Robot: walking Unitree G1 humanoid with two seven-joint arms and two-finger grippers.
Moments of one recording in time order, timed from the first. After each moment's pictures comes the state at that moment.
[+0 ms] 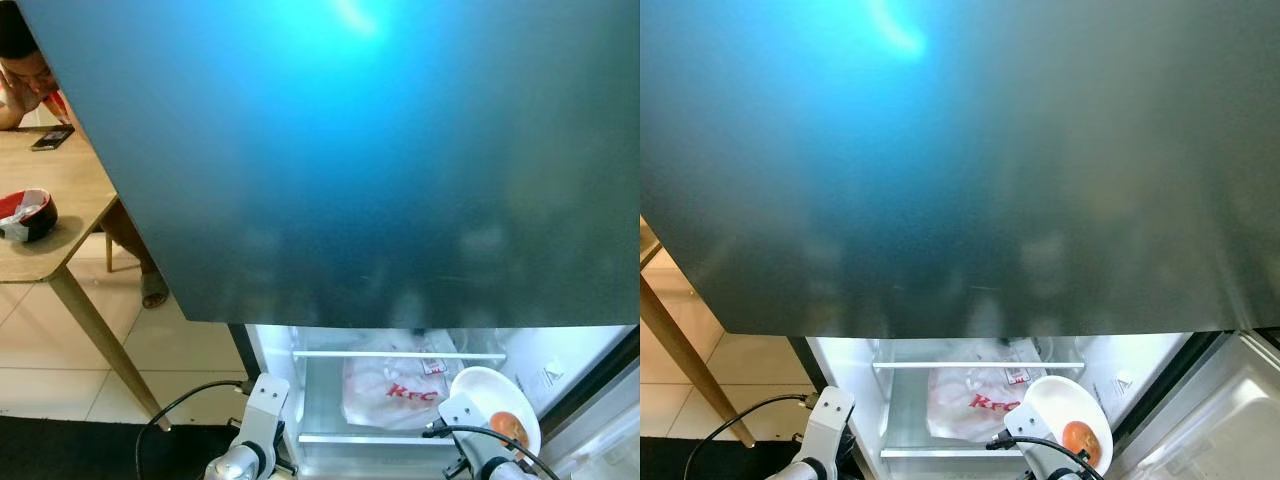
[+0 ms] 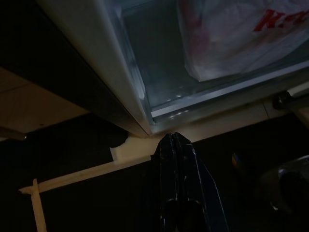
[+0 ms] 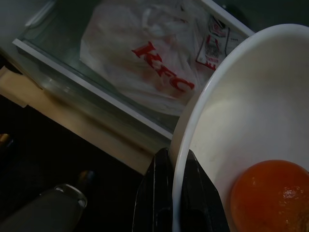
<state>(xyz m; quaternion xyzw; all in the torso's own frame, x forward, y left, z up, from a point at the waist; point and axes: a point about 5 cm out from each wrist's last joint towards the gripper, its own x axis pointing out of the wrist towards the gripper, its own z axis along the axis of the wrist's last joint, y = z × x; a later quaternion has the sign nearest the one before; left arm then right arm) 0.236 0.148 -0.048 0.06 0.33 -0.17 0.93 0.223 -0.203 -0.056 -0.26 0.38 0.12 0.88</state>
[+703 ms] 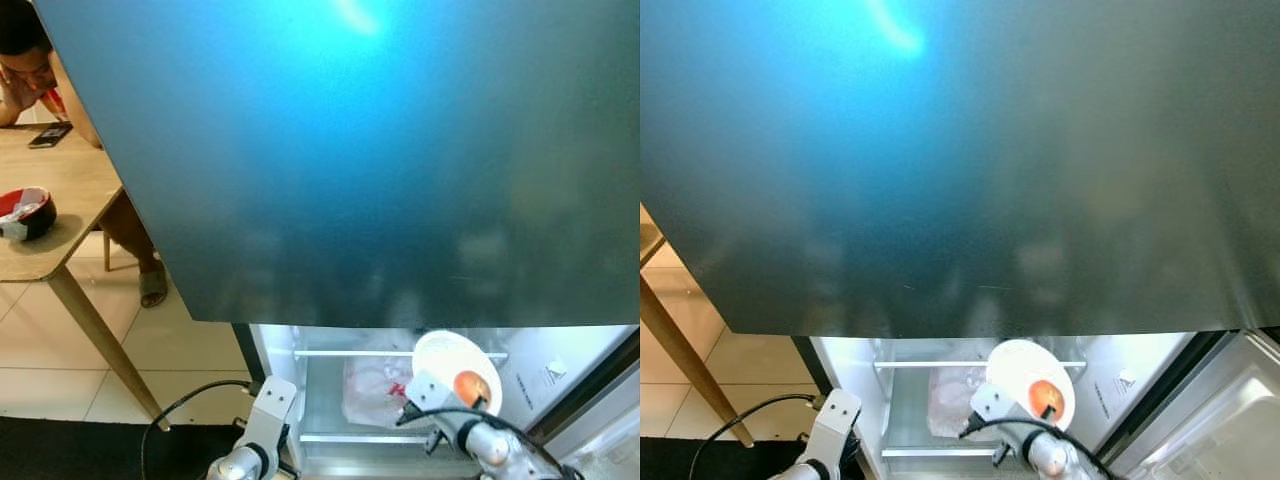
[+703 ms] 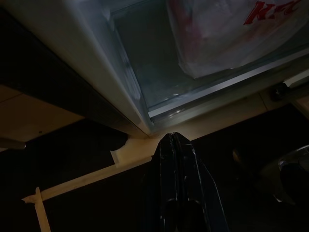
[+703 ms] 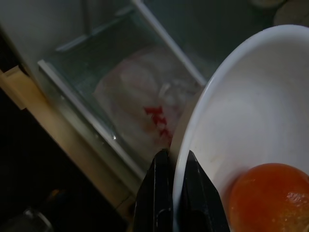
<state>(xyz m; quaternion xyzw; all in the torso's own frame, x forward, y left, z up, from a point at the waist) 0.236 0.145 -0.048 0.08 0.33 -0.19 0.92 0.273 -0.175 -0.024 -0.35 0.31 0.22 0.86</state>
